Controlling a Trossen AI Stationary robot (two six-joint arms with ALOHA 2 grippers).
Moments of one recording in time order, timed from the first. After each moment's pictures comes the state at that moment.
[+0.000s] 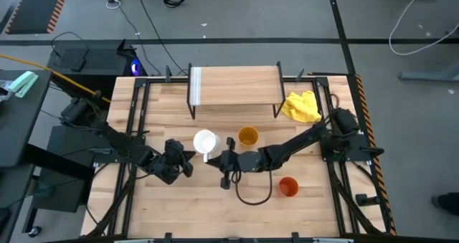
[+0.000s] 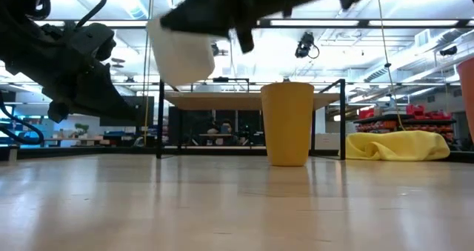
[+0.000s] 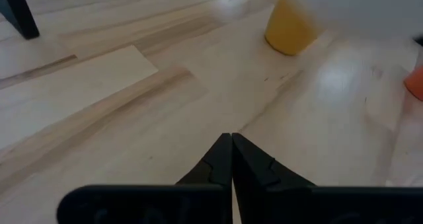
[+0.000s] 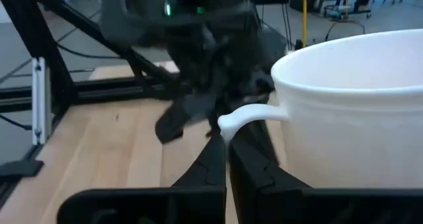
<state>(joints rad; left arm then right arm) -0.56 1.35 0.43 0.04 -0.86 -1.17 0.31 1.93 1.17 0.48 0.42 0.15</state>
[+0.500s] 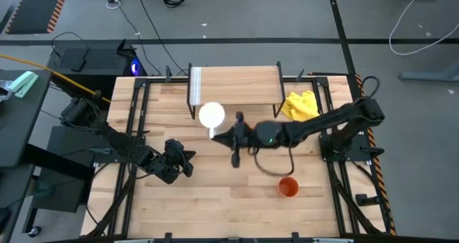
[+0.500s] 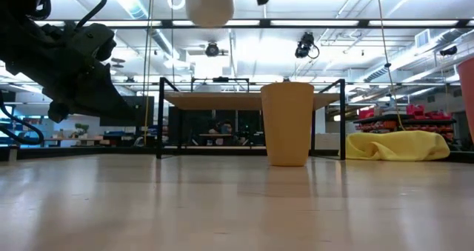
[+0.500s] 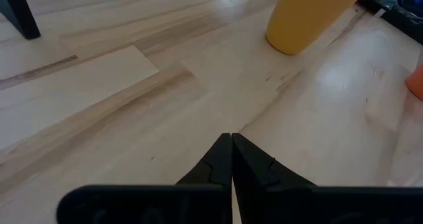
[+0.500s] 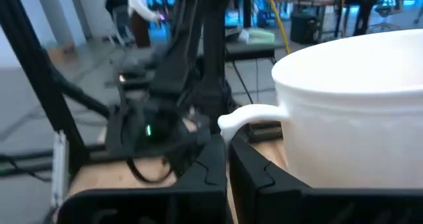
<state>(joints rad) -0.56 1.35 0.43 0.04 -0.86 -1.17 0.21 1.62 1.17 0.32 0.30 0.12</state>
